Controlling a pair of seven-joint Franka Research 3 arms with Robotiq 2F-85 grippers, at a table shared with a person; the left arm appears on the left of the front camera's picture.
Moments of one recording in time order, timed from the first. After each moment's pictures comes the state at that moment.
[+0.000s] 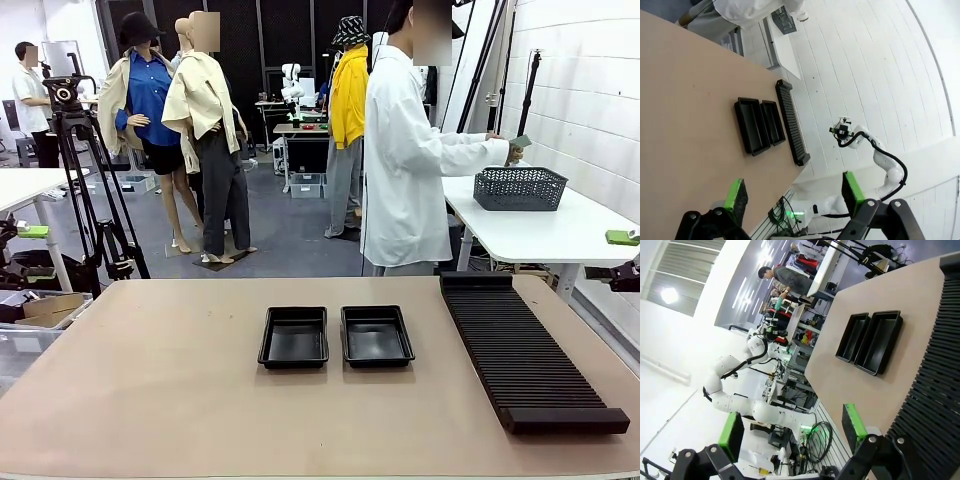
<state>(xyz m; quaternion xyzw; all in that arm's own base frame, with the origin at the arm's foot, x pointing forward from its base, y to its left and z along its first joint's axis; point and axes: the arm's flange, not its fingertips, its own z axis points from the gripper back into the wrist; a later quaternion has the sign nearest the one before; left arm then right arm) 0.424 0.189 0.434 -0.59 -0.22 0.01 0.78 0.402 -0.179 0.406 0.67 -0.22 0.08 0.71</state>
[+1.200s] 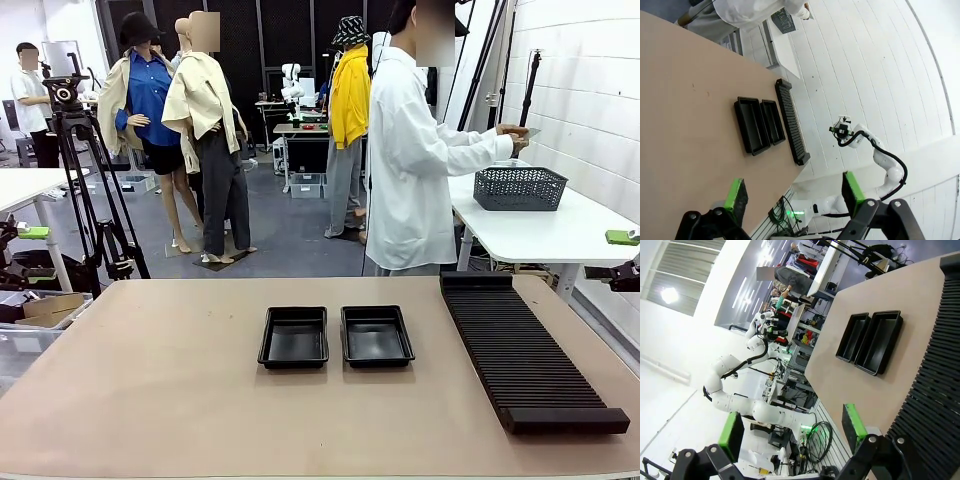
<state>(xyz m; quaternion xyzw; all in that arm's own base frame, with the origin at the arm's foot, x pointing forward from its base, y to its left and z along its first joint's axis) 0.425 0.189 0.433 -0.59 -0.22 0.01 0.78 0.402 -0.179 0.405 0.67 -0.22 0.08 0.71</state>
